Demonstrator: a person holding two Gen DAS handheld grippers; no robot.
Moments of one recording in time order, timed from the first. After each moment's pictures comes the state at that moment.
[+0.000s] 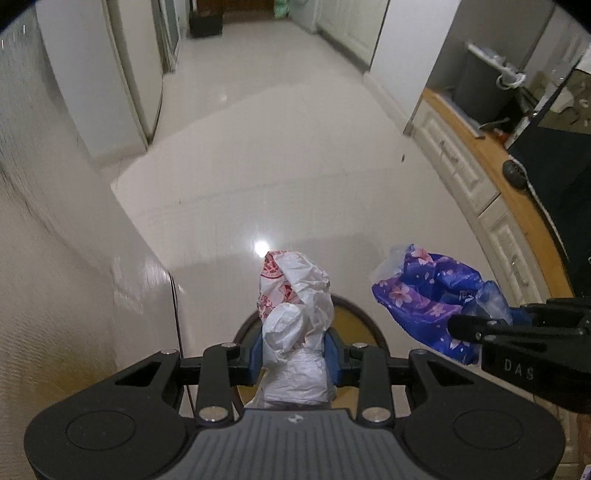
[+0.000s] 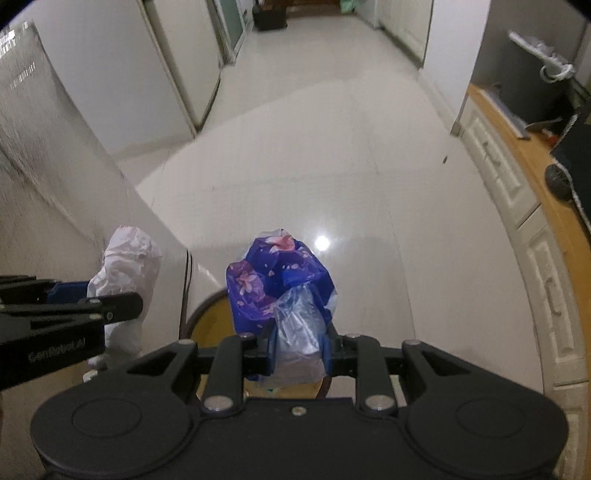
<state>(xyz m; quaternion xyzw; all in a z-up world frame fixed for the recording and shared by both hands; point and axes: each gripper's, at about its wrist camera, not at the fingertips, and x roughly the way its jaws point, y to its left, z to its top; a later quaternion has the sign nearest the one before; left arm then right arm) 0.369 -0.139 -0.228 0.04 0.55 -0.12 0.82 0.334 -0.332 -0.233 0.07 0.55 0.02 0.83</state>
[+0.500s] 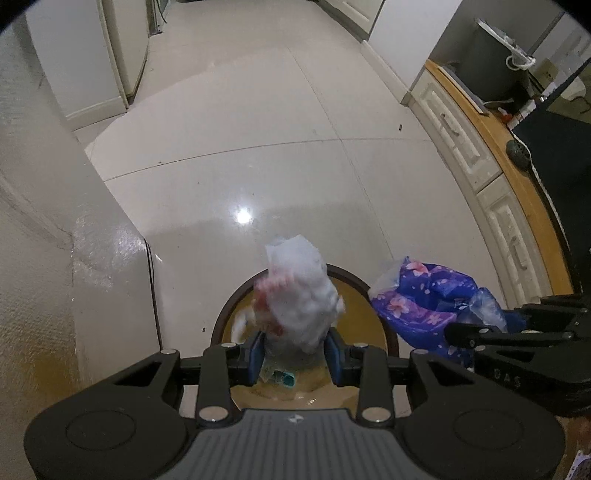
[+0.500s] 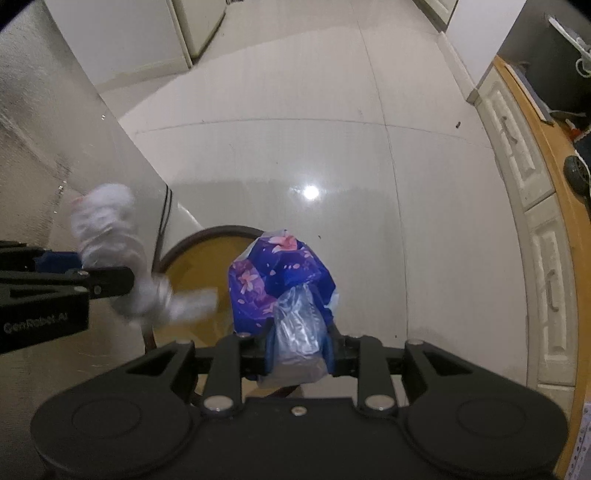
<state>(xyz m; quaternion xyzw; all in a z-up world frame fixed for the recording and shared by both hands) 0.391 -0.132 -0.289 0.02 0.59 -0.15 0.79 0.360 -0.312 -0.292 0.01 0.62 0.02 0.78</state>
